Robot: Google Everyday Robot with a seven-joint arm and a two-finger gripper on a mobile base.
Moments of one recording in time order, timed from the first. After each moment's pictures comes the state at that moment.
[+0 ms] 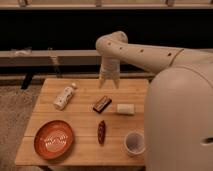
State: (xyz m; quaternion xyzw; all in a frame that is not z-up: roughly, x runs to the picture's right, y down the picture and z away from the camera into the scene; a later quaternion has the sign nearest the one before) arm -0.009 -0.016 0.760 -0.25 0.21 0.66 0.68
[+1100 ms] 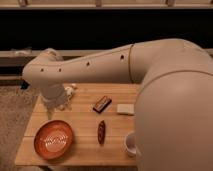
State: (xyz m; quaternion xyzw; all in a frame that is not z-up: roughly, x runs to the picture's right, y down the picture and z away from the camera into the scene) arm -0.205 0.122 0.617 -0.32 0.12 0.46 0.82
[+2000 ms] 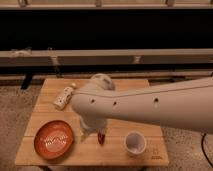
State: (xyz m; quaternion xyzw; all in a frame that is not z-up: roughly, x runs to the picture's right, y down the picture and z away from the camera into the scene) arm -0.035 0.170 0.586 -0.29 0.16 0.57 0.75
